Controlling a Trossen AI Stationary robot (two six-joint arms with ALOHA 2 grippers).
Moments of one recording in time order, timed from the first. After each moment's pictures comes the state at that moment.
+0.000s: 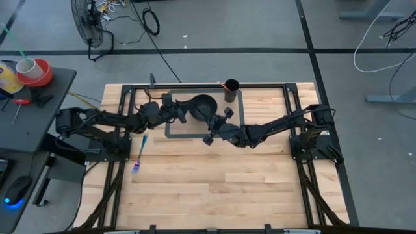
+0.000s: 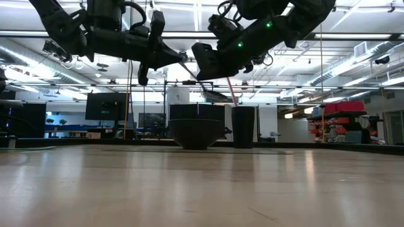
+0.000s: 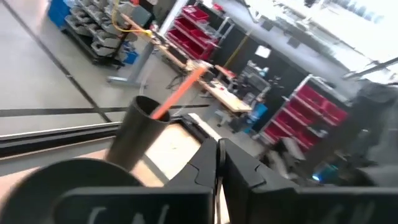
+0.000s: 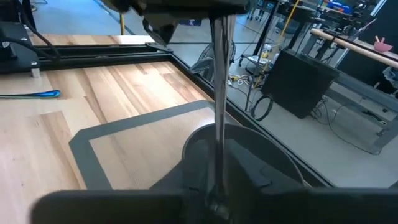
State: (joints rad) left arm 0.27 1.34 0.49 0.91 -0.26 -0.61; right arm 0.07 1.79 1.00 0.41 0.75 0.01
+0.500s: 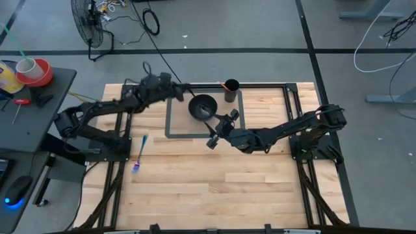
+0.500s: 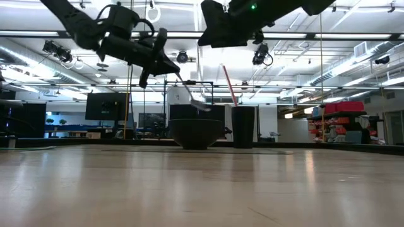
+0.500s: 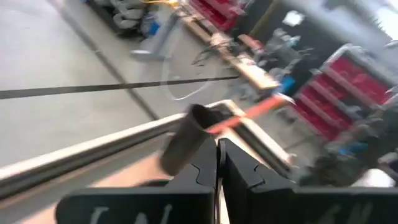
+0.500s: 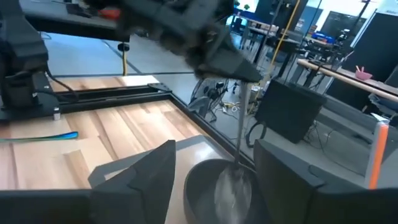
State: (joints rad) left arm 0.62 1.34 0.68 0.54 0.09 -0.57; right arm 0.18 1.66 1.00 0.43 0.88 -0.07
